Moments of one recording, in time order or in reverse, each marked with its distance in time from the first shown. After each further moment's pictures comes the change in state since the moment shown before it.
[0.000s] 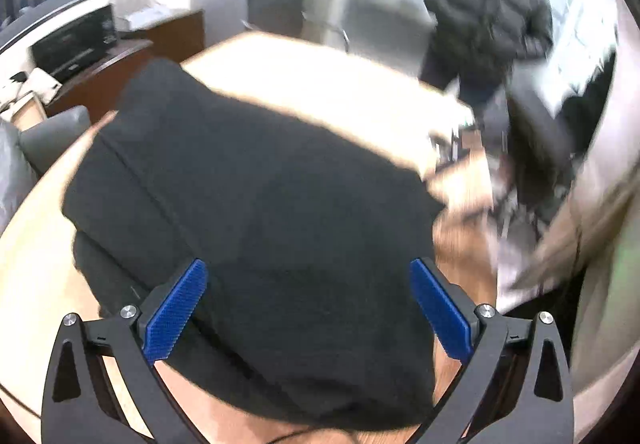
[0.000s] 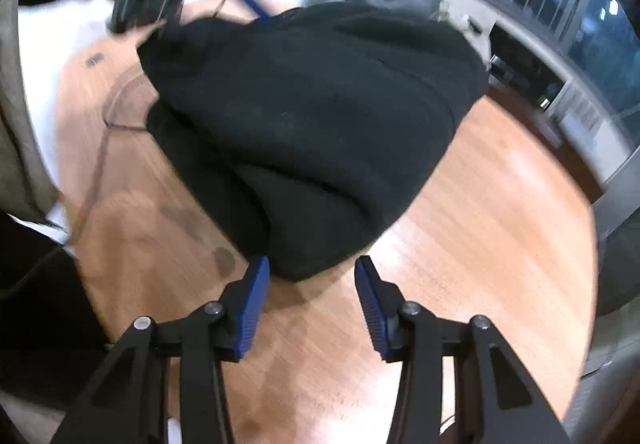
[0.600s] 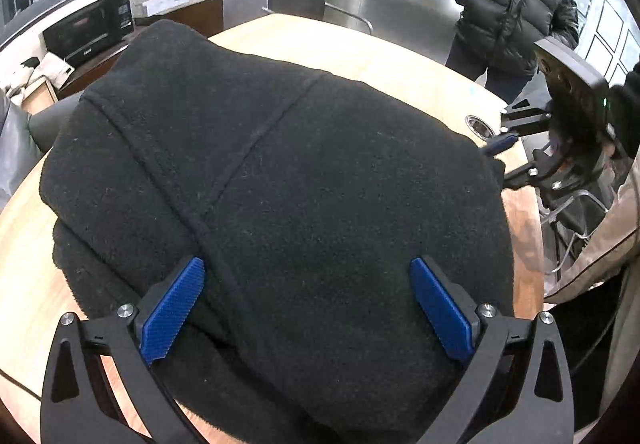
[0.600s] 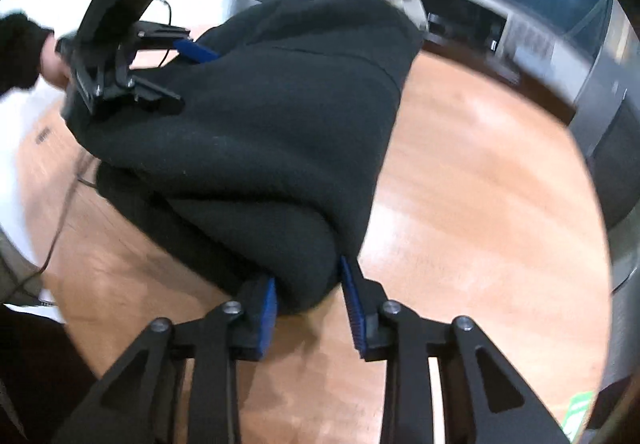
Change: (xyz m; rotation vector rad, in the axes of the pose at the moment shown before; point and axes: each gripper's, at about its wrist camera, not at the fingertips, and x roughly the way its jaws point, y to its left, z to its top) left arm 0.053 0.014 -0.018 -0.020 0.068 0.057; right arm 0.010 -0.052 -0.009 0.355 0.031 0.082
